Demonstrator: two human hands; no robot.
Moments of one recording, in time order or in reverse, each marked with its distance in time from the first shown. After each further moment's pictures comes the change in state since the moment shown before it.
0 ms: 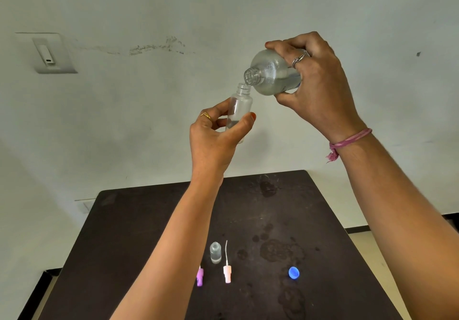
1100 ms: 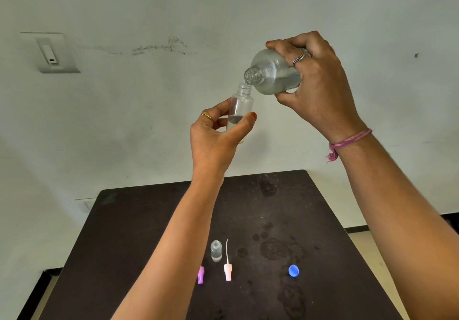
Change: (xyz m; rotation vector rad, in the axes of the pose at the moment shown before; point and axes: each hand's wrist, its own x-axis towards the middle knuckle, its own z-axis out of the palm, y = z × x) left_hand -0.003 0.002 -0.004 -0.027 -0.012 0.000; right_hand -0.001 -0.008 -0.005 -0.019 0.008 -0.006
